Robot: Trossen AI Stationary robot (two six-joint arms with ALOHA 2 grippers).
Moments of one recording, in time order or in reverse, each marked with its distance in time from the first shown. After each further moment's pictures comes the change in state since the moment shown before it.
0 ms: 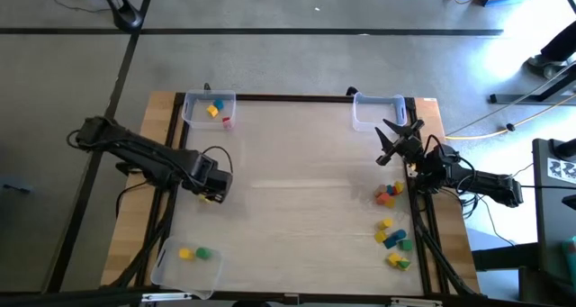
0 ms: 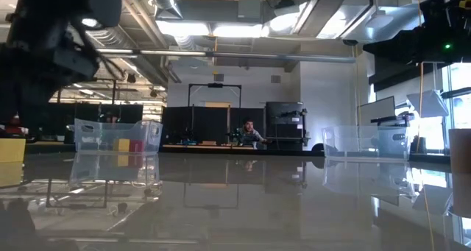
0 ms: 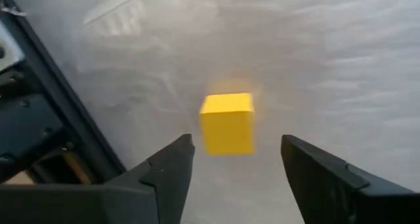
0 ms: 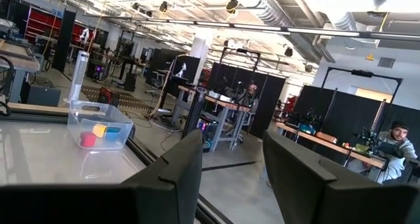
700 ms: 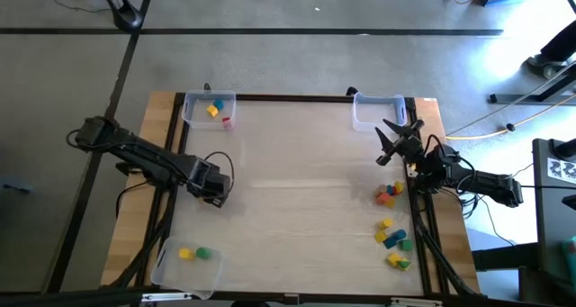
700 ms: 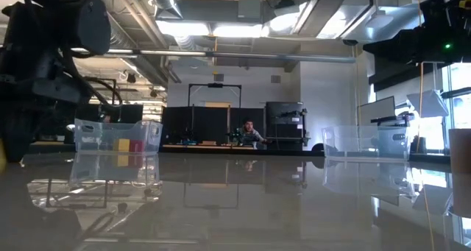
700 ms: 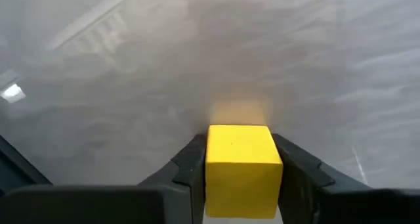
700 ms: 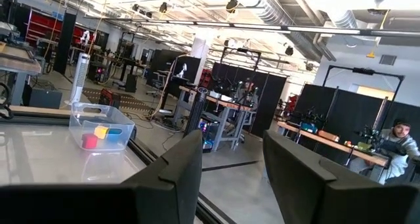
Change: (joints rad) left arm 0.005 0.000 -0.176 0.258 0.006 0.117; right arm 0.000 0.000 0.000 0.001 -0.001 0.019
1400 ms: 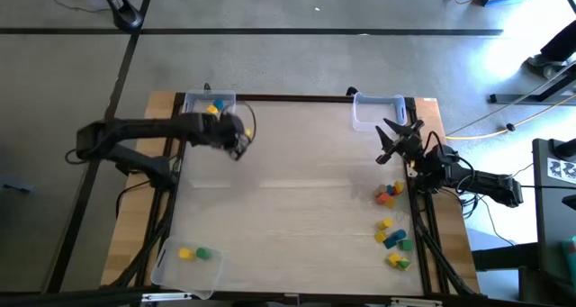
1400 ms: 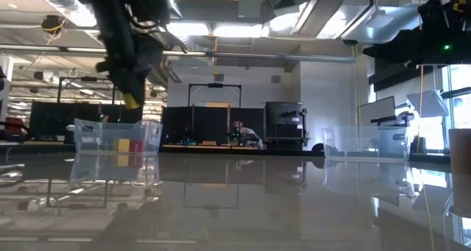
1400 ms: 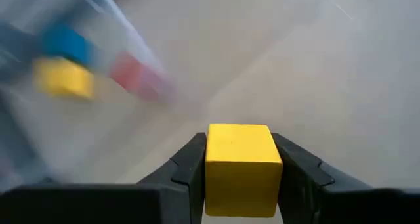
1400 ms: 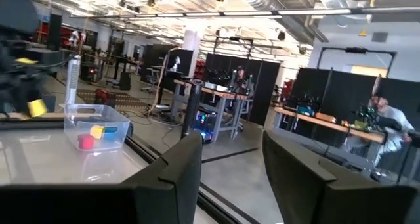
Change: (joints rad) left arm 0.542 -0.003 0.352 0.007 -0.426 0.826; right arm 0.000 0.000 0.000 -0.027 0.058 0.085
